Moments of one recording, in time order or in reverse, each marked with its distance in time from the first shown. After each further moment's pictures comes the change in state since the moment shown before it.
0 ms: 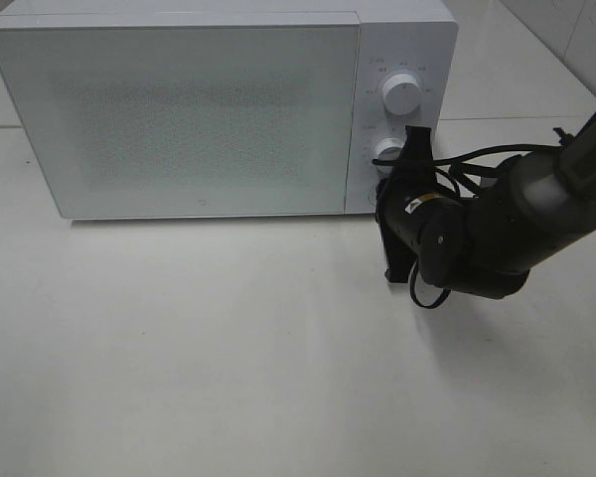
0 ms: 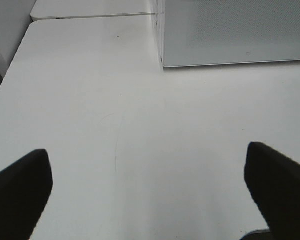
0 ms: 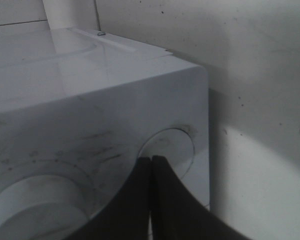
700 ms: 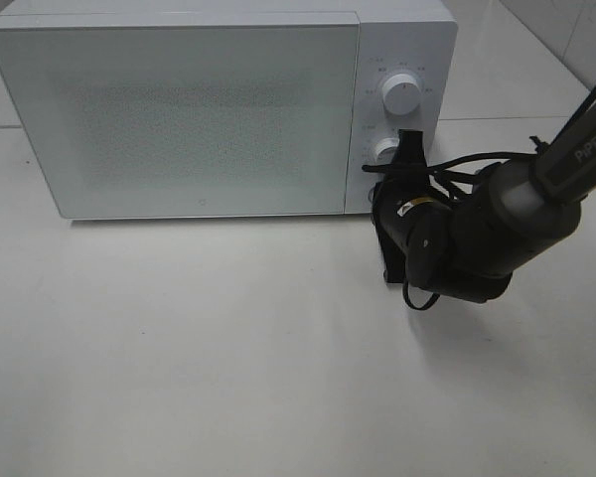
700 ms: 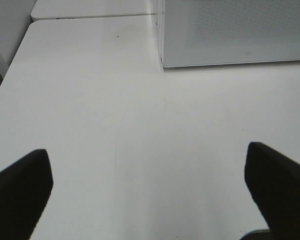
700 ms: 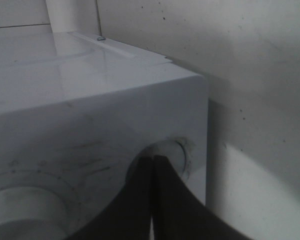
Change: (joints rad) left arm 0.000 0.000 0.000 0.000 0.000 0.000; right arm 0.002 0.050 -0.043 0.040 -0.036 -0.055
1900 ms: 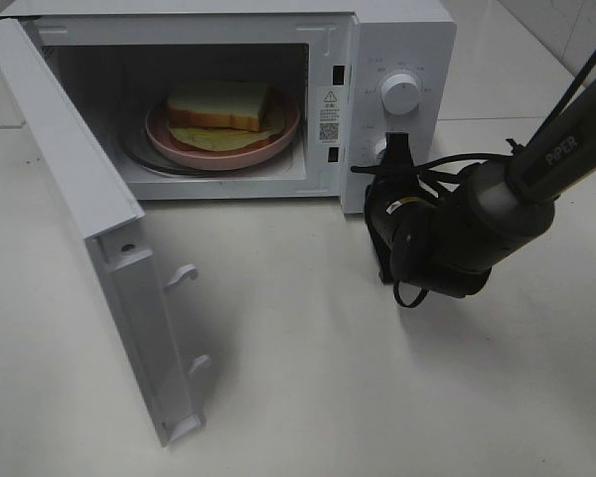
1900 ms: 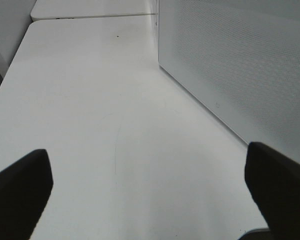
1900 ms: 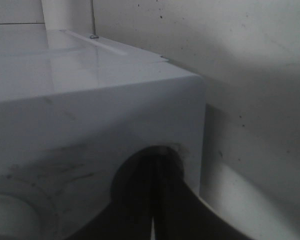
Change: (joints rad) left arm 0.000 0.000 0.000 0.000 0.000 0.000; right arm 0.002 0.058 -0.077 0.049 0.019 -0.090
